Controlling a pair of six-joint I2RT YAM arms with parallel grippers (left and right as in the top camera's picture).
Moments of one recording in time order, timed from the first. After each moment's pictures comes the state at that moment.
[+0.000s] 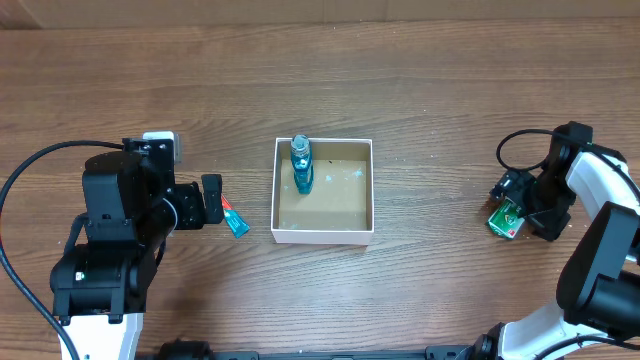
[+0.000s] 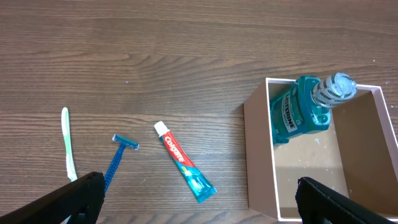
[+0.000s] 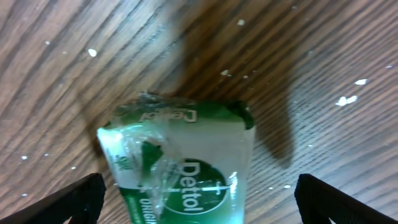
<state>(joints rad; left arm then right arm) 0.01 0.95 1.07 -0.91 0.11 -0.08 -0.37 1.81 1.10 -0.90 -0.02 0.39</state>
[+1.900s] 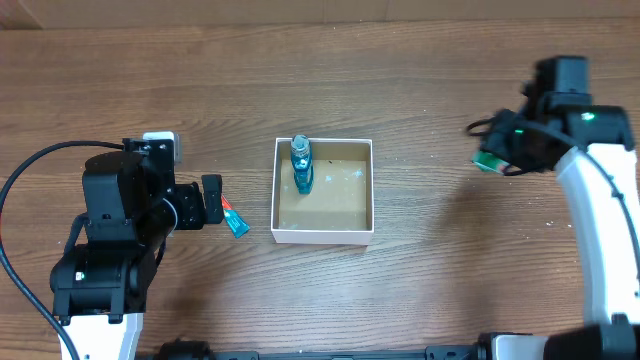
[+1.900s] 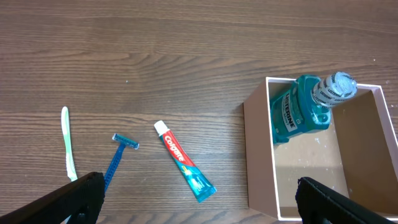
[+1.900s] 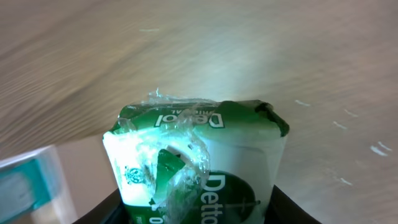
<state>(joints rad) 0.01 0.95 1.07 -0.91 0.11 -0.08 -0.01 1.51 1.45 -1.10 -0.05 0.37</state>
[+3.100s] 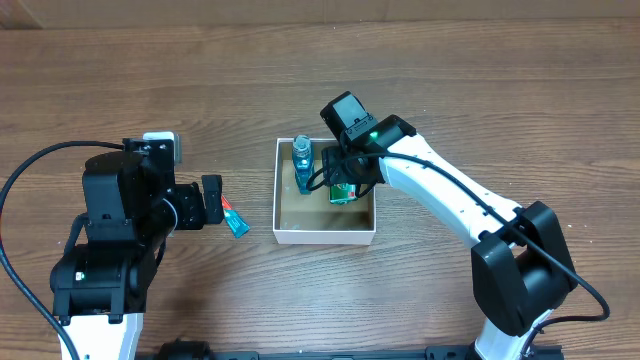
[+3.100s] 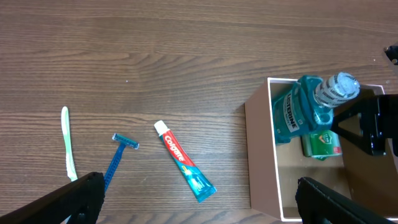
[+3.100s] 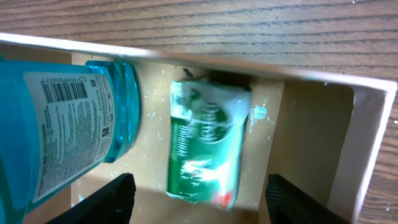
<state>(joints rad) 0.01 0.95 1.07 -0.91 0.11 -0.08 0.60 1.90 1.46 -0.84 0.02 0.51</state>
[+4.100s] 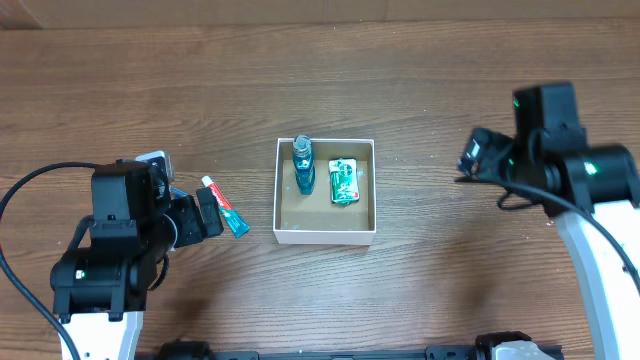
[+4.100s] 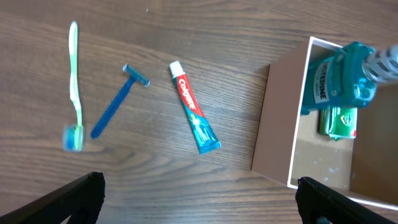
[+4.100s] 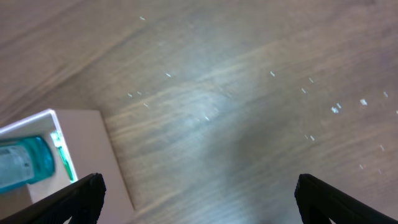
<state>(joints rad) 0.01 0.96 1.07 -1.09 0.04 -0.27 0.09 1.28 1.39 -1.25 0.10 0.48</state>
